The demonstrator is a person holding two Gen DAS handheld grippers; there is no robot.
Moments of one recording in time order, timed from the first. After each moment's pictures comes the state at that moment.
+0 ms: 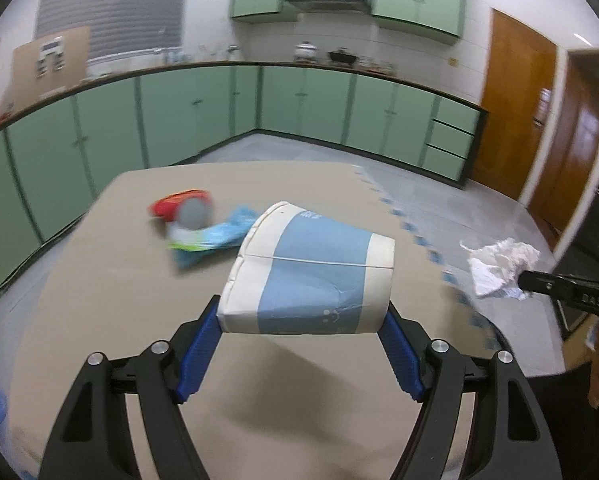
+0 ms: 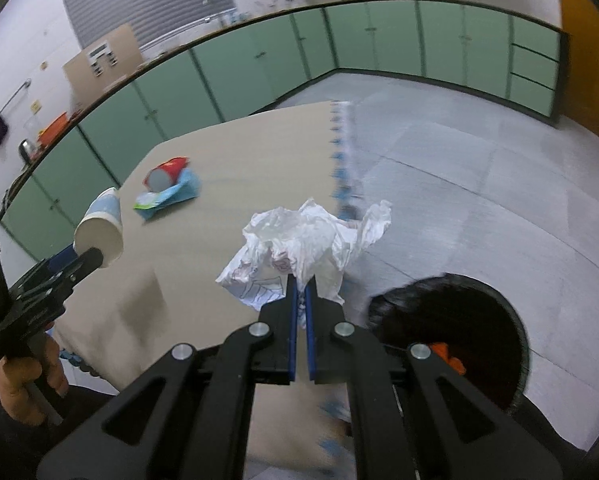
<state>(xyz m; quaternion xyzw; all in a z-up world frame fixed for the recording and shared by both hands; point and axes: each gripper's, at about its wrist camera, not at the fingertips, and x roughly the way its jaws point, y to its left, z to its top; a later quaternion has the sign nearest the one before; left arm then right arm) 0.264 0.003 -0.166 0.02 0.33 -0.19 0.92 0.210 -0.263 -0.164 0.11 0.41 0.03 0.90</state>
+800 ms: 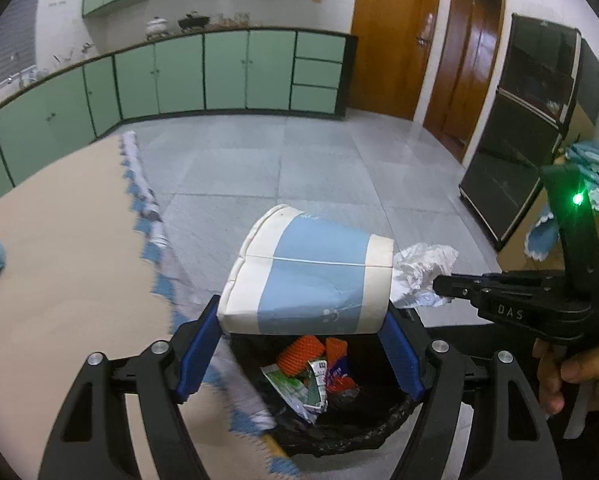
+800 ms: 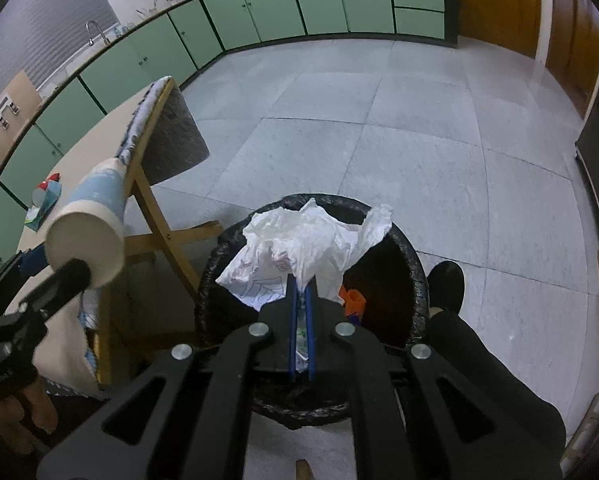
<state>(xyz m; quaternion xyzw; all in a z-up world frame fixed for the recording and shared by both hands) 0.214 -0.247 -0.229 0.11 0.37 -0.38 0.84 0.133 -0.417 -0.263 0.18 0.46 -0.10 0.86</state>
